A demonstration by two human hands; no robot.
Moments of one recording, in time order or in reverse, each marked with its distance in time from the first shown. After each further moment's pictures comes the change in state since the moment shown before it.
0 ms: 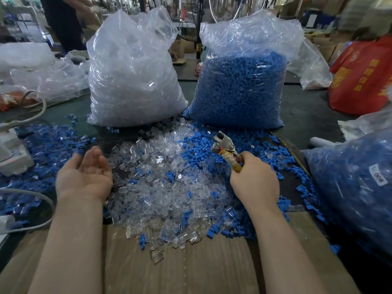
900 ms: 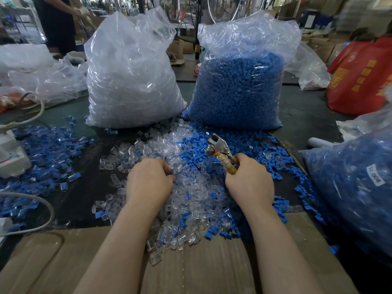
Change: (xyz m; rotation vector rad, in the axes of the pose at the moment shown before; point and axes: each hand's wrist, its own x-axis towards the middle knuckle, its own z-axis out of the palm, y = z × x) left_hand -0.054 -0.082 0.038 2.124 -0.261 0.660; right_hand -0.002 -0.005 0.000 0.037 -0.039 0.006
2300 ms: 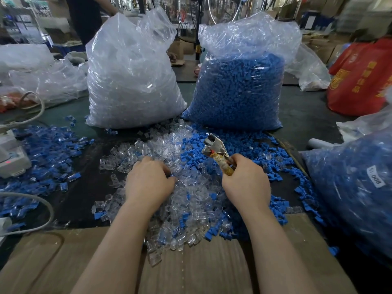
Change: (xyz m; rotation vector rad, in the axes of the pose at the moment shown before) left_hand 0.003 -0.003 -0.001 0.071 -0.115 0.009; right_hand -0.003 -0.004 0.003 0.044 0.007 -0.029
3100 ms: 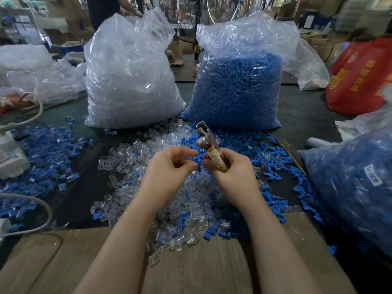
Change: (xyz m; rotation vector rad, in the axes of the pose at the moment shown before) left_hand -0.010 0.028 -0.007 -0.835 -0.048 0.139; right_hand -0.001 -0.010 -0.004 0.648 -0.172 -0.157
